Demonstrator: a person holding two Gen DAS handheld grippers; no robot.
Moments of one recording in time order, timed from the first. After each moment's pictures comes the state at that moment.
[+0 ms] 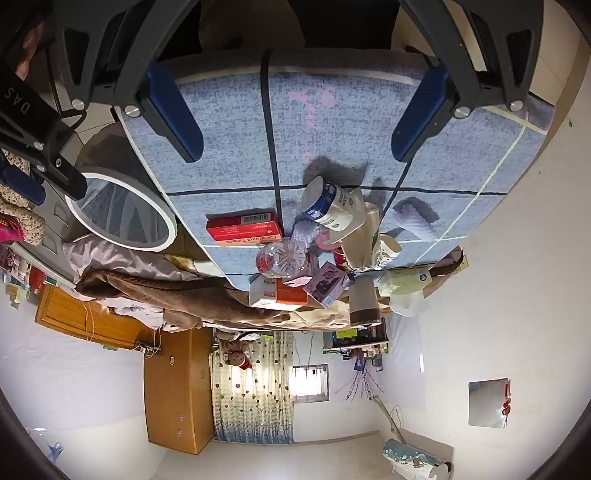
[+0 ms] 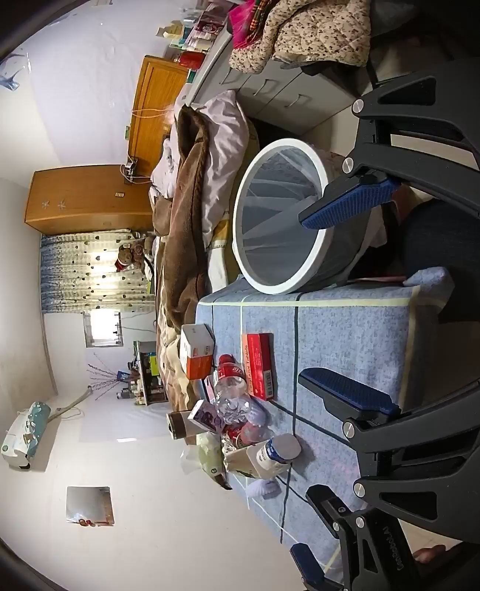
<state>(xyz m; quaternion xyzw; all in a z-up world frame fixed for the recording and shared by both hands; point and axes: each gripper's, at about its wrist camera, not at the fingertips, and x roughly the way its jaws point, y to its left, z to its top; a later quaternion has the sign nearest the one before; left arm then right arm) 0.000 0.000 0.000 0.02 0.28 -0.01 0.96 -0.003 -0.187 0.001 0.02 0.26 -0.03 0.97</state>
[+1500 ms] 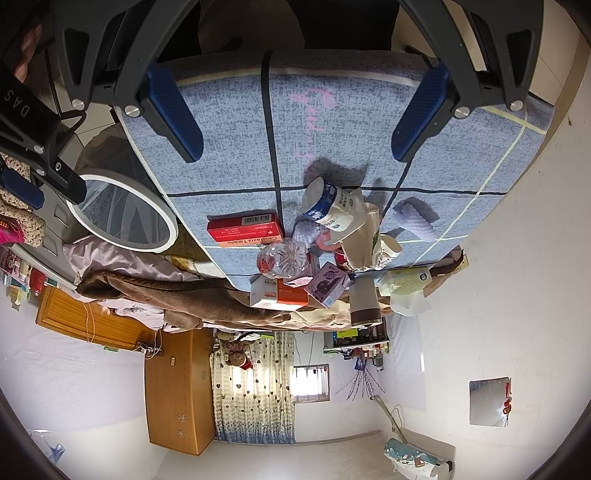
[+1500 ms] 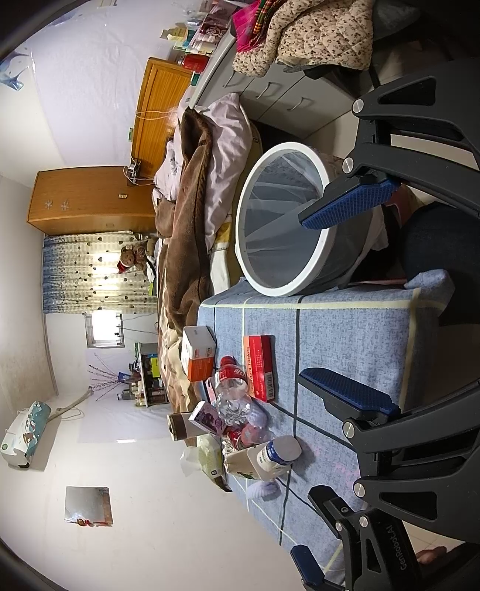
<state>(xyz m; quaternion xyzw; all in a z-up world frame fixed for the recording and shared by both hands) -0.002 -0.002 -0.001 0.02 0.28 -0.01 0.96 -0.002 -0.187 0.000 0.02 0.26 -0.04 0.97</state>
